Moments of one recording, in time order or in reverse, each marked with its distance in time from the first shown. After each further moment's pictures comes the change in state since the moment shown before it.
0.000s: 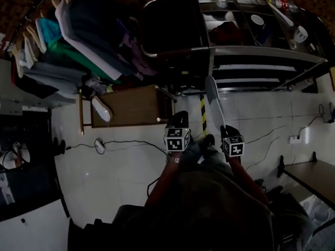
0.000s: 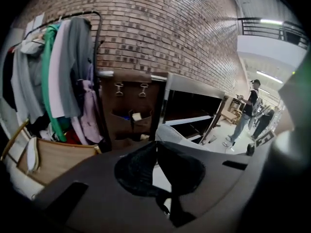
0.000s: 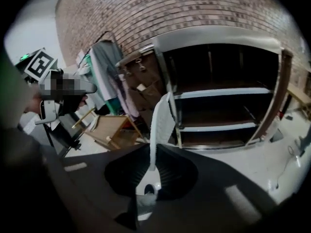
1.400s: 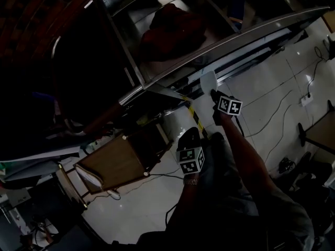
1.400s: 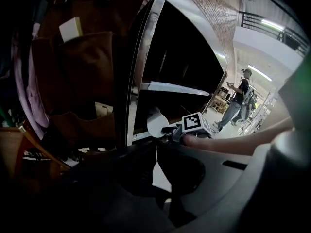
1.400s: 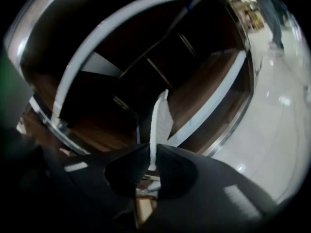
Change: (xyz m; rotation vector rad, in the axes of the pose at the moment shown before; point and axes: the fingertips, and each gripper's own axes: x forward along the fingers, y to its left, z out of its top) left arm 0.243 -0.062 -0.100 0.049 0.175 -0.208; right arm 0.291 -0.271 0.022 0.703 -0.311 -0.090
